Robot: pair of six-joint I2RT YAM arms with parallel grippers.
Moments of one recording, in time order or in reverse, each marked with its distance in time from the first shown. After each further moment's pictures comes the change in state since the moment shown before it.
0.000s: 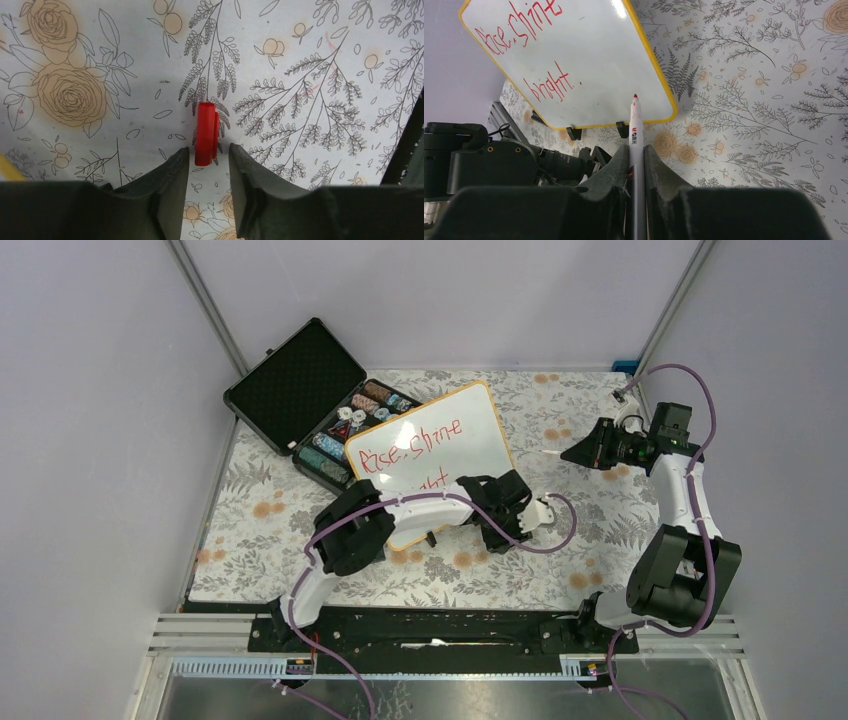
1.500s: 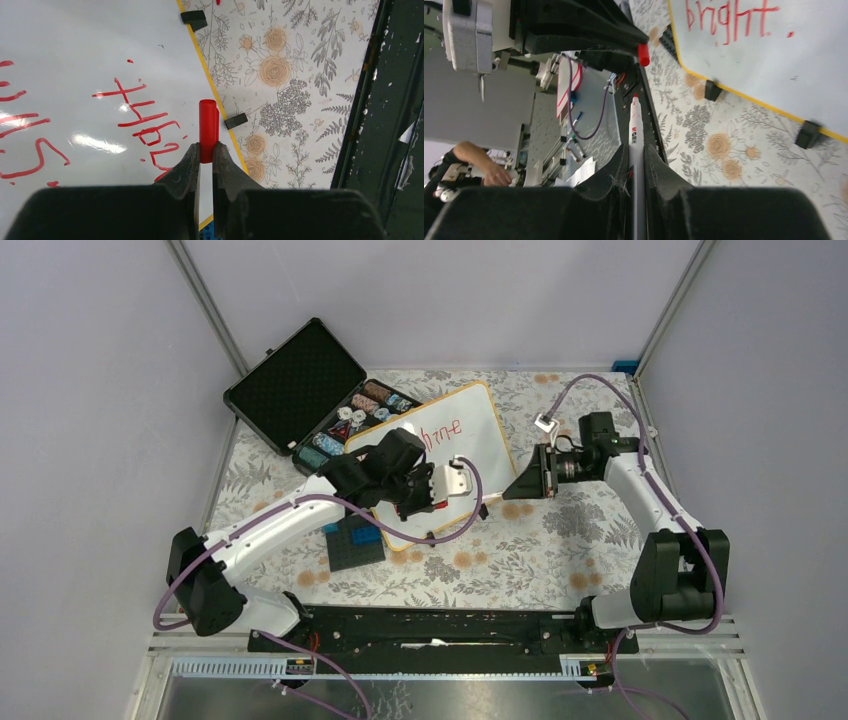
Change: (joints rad) left arm 0.232 -0.772 -0.379 -0.174 0.005 0.256; right arm 0.354 -0.005 -0.040 -0.240 -0.338 -0.158
